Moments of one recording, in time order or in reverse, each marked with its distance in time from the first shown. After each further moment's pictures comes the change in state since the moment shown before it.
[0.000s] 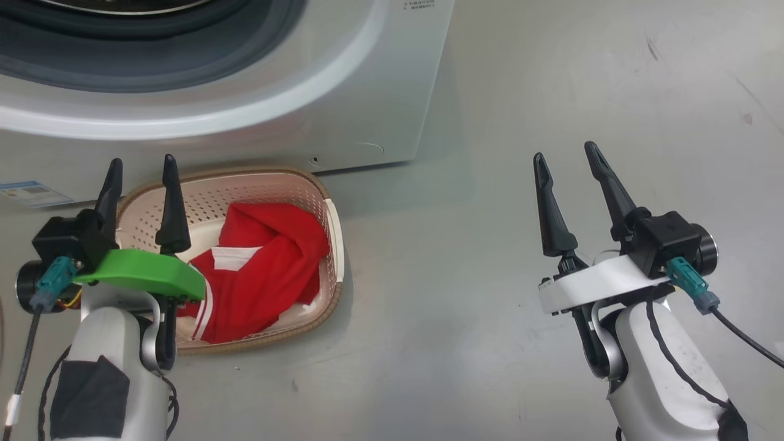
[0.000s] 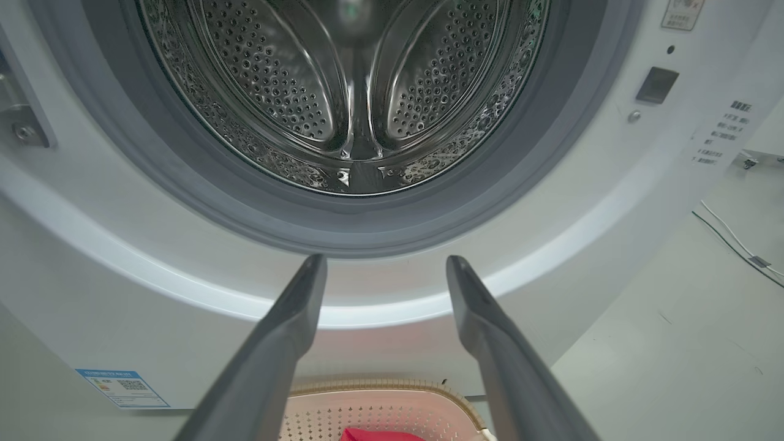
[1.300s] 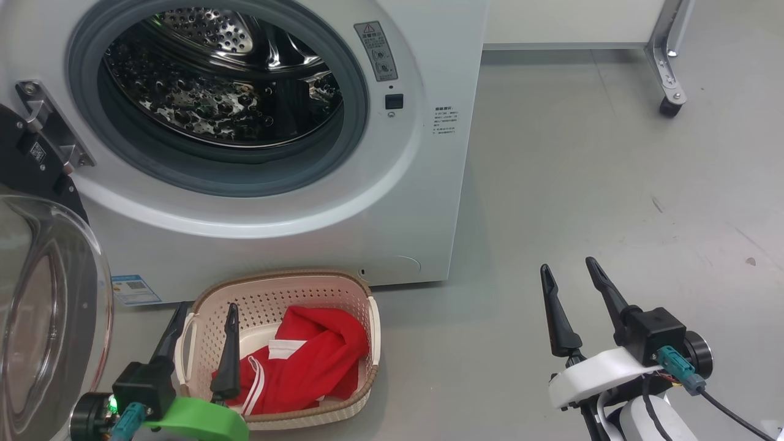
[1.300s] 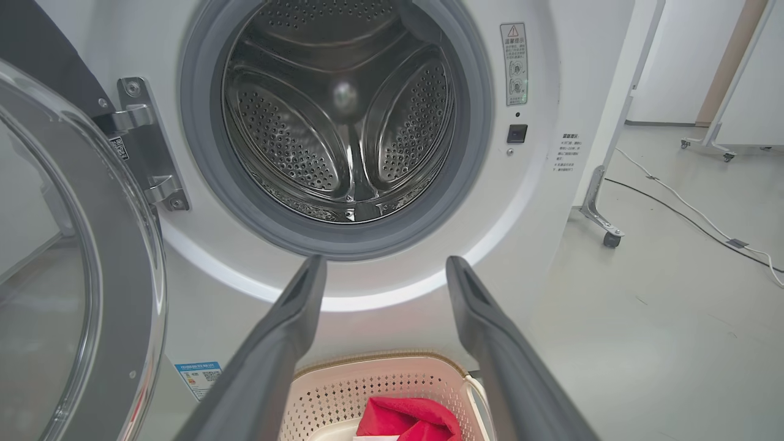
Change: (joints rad) left arm 0.447 -0.004 -0.109 -0.259 0.072 0.053 0.006; right arm 0.252 0.004 -0.024 0.042 0.001 0.002 0.000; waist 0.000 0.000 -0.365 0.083
